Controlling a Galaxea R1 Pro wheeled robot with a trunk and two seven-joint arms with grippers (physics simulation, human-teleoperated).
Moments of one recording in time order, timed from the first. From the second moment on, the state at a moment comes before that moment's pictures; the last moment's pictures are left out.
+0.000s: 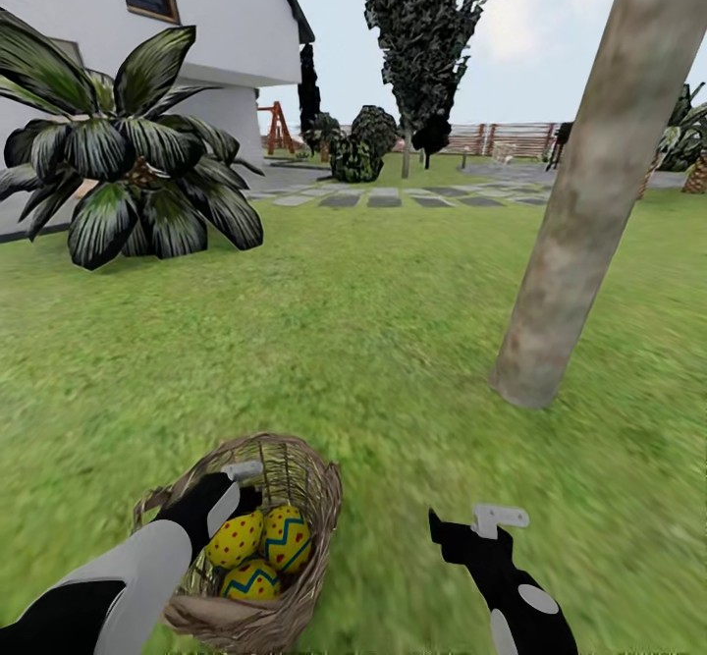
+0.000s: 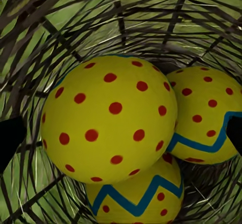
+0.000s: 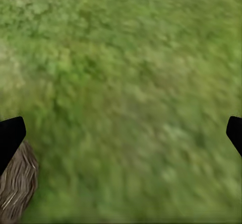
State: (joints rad) left arm -0.82 -0.01 0.05 -0.23 0.15 0.43 0.23; right arm -0.01 0.14 0.02 -1.58 -0.05 0.51 -0.09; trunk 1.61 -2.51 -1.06
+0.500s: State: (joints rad) left arm -0.82 0.00 0.05 -0.23 0.15 0.36 0.23; right arm -0.01 0.14 0.02 -1.58 -0.05 0.51 -0.09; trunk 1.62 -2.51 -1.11
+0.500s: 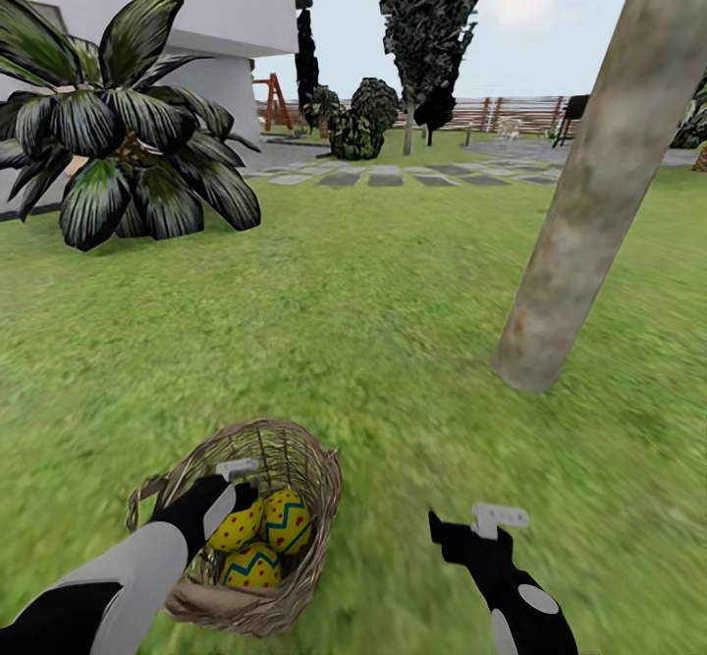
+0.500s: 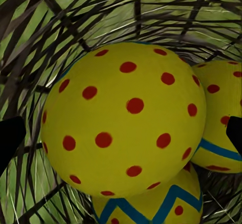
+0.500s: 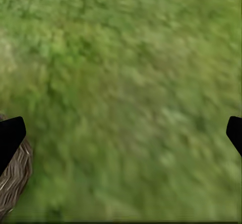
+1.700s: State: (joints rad) left arm -0.82 0.00 0.05 -0.24 0.15 0.27 0.23; right arm -0.01 0.14 0.02 -1.58 -0.05 0.51 -0.09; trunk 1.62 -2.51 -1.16
